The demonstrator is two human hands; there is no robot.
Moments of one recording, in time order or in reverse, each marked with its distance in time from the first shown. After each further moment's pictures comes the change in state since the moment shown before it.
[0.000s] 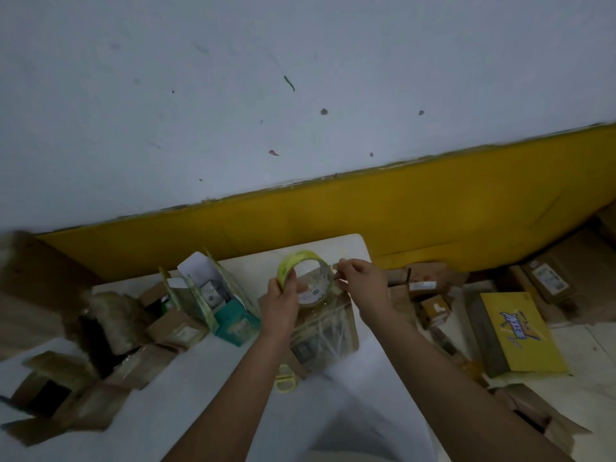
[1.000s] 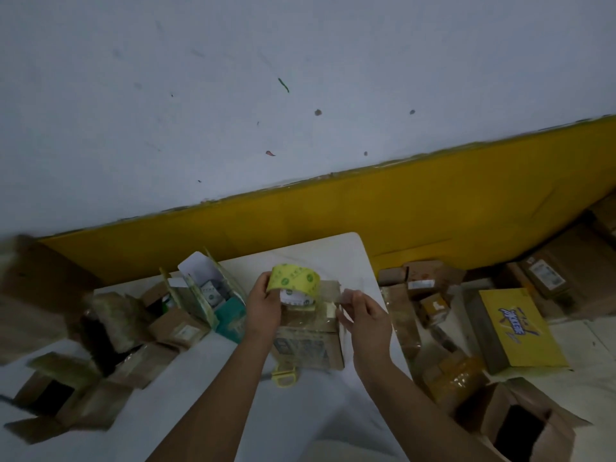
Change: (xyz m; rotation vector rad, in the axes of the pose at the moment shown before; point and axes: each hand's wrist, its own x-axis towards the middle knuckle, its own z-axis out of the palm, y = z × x) left_hand 0.001 -0.022 -0.023 -0.146 -0.031 0.189; right_hand -0.072 0.046 0.006 0.583 0.210 0.097
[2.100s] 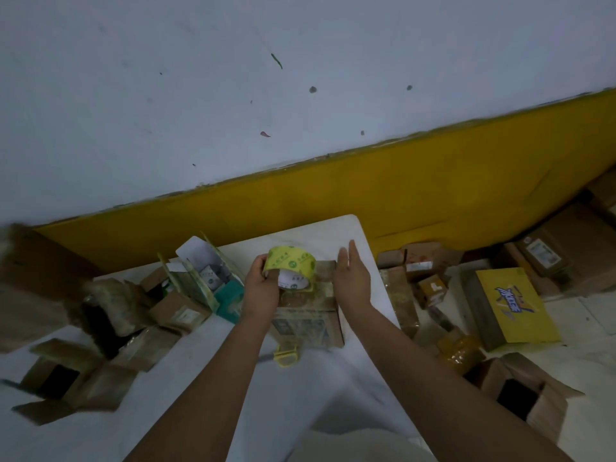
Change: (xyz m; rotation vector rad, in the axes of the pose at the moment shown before) left_hand -0.007 0.001 -0.001 0.147 0.000 0.080; right_hand 0.029 -0.004 0.032 -0.700 -0.064 -0.163
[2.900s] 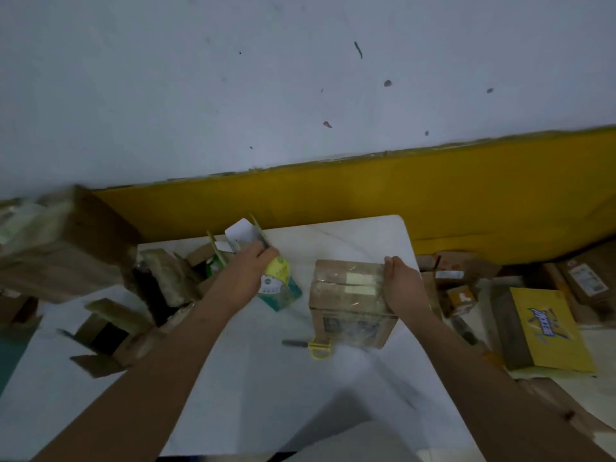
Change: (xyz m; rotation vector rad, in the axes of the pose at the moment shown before) left_hand 0.050 -0.031 -0.150 0.979 -0.297 0.506; right_hand 0.015 0.007 0.005 -0.652 -0.123 -0.211
